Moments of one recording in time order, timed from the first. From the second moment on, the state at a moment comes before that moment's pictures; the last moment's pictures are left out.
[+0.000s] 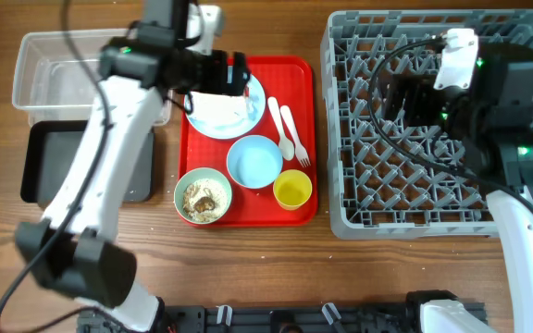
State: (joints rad) left arm -0.26 1.76 1.74 -0.98 0.26 -0.12; right arm 0.04 1.25 1.33 -0.77 -0.23 0.09
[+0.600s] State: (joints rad) left arm -0.30 2.03 1.75 -0.87 -0.10 -0.83; right arm 0.04 1.29 1.33 -0.82 -0.25 0.09
